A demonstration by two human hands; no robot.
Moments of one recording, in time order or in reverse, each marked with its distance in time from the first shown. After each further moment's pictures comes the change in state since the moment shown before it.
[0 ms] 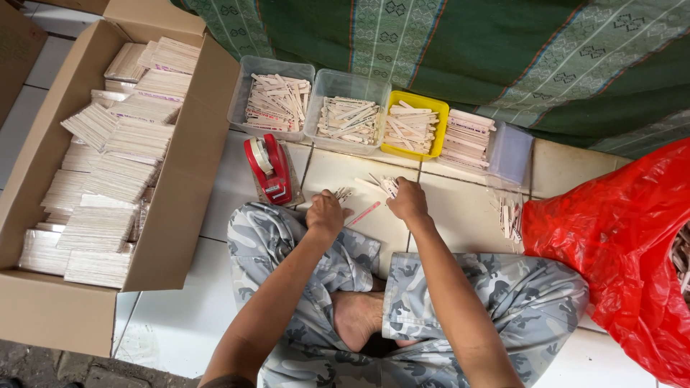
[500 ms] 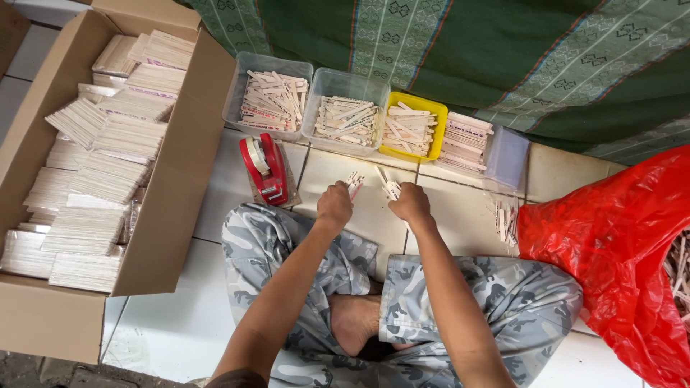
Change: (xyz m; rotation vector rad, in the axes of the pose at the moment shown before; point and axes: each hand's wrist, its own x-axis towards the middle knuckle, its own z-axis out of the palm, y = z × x) left_hand 0.040 0.022 0.009 -0.318 0.016 0.127; right_hand -0.006 0.003 -0.010 -0.024 -0.090 0.088
